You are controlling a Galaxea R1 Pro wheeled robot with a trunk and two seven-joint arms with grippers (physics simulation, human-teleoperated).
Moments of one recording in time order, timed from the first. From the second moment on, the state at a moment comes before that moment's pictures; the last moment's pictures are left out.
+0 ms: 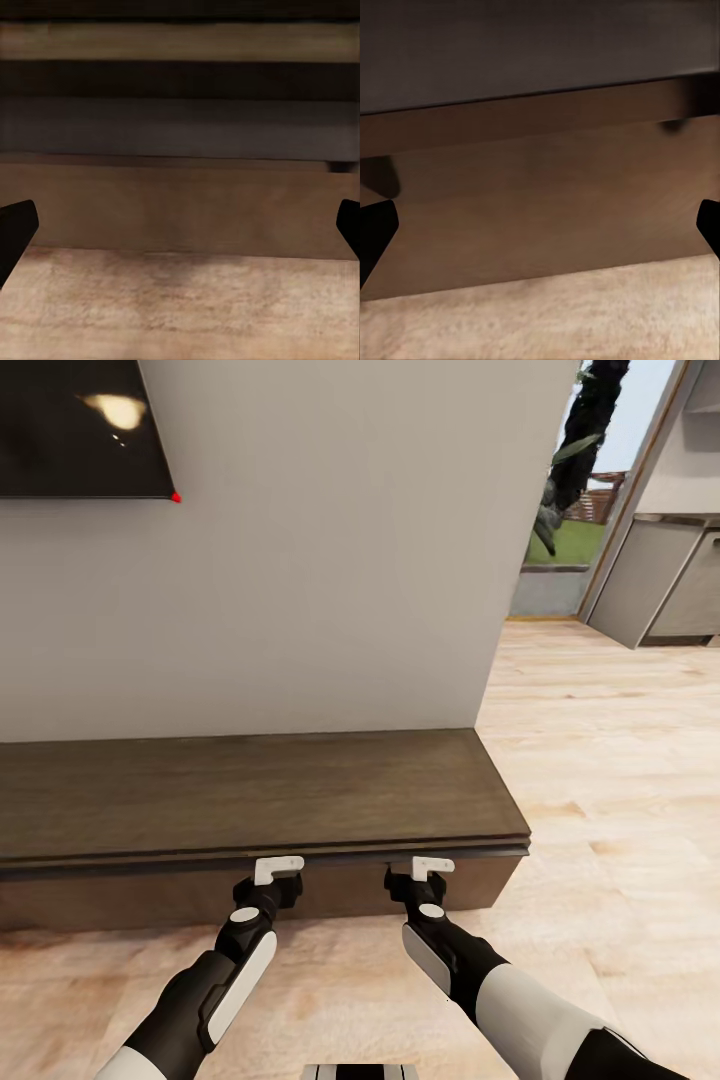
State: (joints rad) left arm -0.46 0.02 -0.41 -1.13 0.40 0.38 0.51; right arm -0.75 0.12 0.71 -0.45 -0.65 -0.07 -0.43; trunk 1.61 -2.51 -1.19
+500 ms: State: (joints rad) left arm -0.46 0.02 -0.41 -1.13 0.40 0.38 0.51; right arm -0.75 0.12 0.70 -0.45 -0.65 -0.07 -0.43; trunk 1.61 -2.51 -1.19
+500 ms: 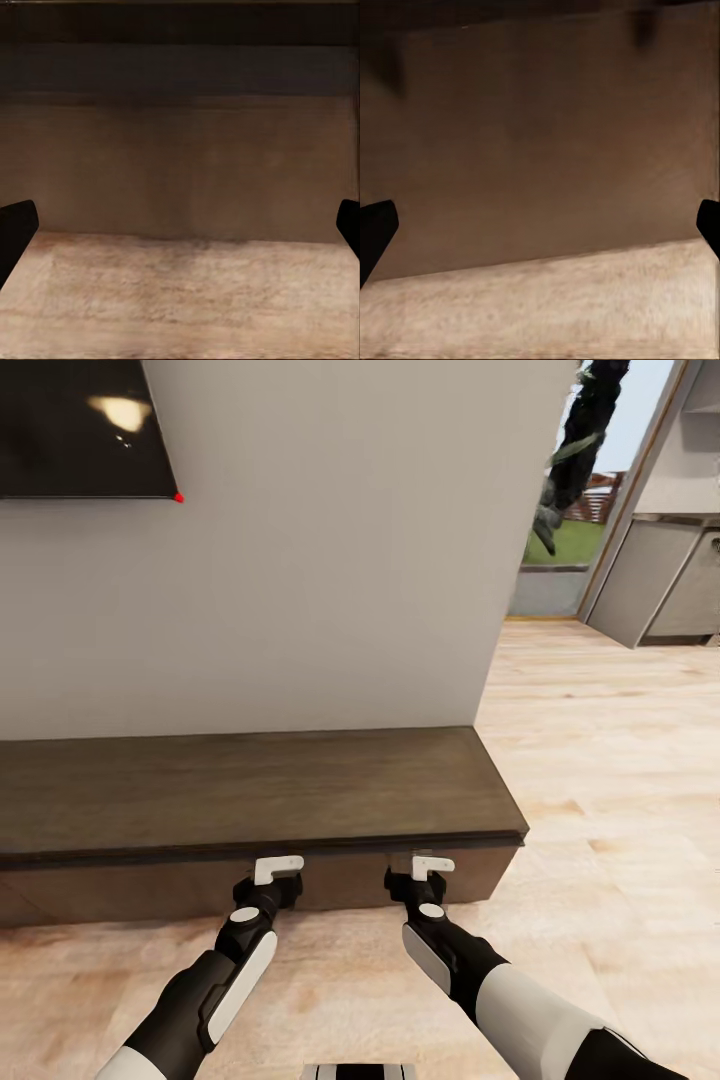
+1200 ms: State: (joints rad) left arm -0.46 0.02 -0.41 -1.15 0.40 0.40 0.51; right arm -0.75 0.12 0.70 -0.45 -0.65 -0.05 -0.44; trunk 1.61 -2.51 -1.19
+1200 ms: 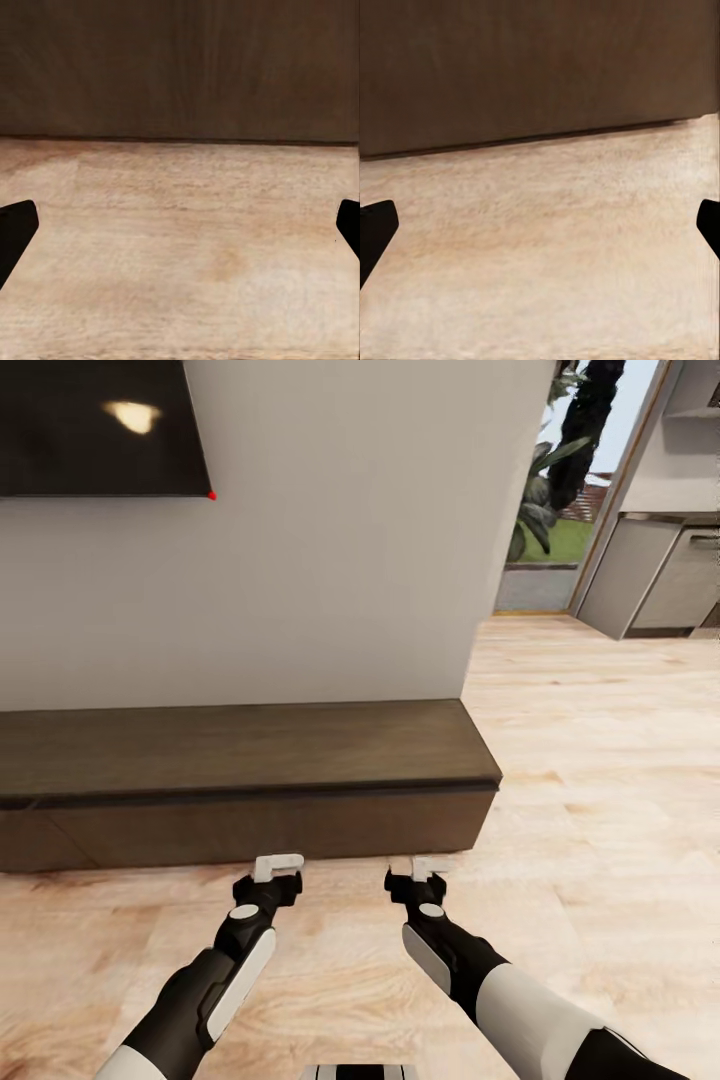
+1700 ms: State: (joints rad) left arm -0.46 0.02 -0.34 -1.23 0.42 0.73 0.51; right arm -0.75 0.11 0.70 -0.47 -0.67 0.16 -0.44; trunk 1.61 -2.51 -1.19
